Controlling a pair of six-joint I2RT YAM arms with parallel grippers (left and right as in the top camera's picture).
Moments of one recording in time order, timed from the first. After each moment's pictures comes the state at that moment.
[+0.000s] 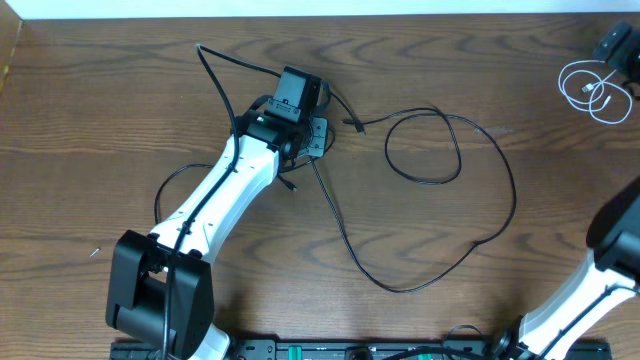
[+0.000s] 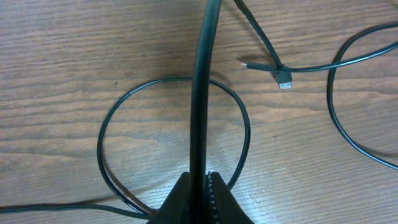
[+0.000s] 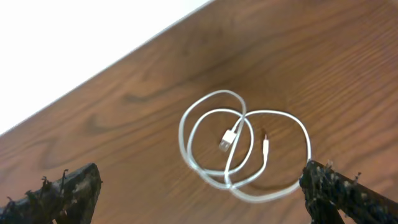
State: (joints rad) left arm -0.41 1.72 1.31 -0.63 -0.03 -0.22; right arm -0.45 2.09 1.90 -0.59 -0.11 0.21
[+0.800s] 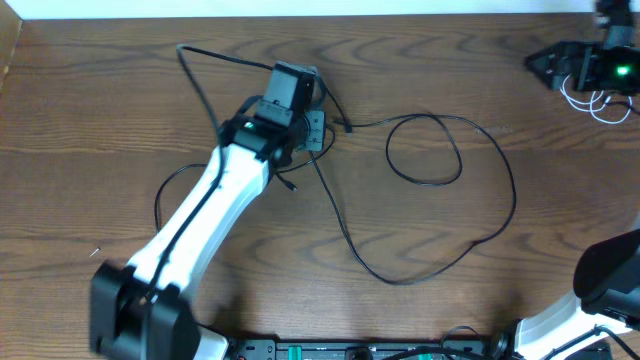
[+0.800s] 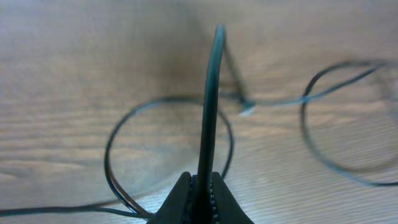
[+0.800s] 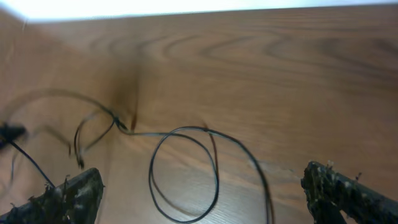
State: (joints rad) left arm -0.41 1.59 1.31 -0.61 -0.03 -0.25; right arm -0.32 1.84 1.90 -1.10 -0.71 -0.31
